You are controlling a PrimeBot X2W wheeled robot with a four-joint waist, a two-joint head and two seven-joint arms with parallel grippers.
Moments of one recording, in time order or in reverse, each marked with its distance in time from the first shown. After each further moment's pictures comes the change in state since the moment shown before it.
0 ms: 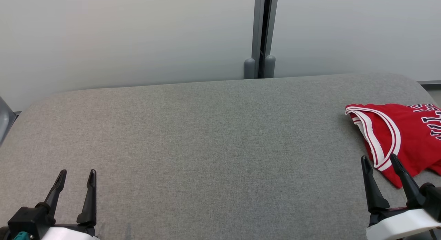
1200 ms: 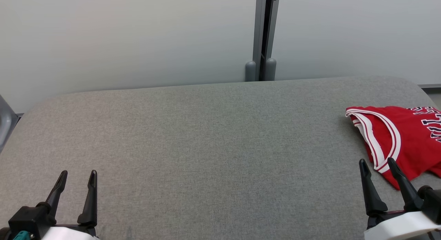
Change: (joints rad) left arm 0.005 0.013 -0.018 -0.015 -0.023 0.021 0.019; right arm 0.010 0.011 0.001 0.007 0.012 0.000 0.003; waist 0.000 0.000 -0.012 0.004
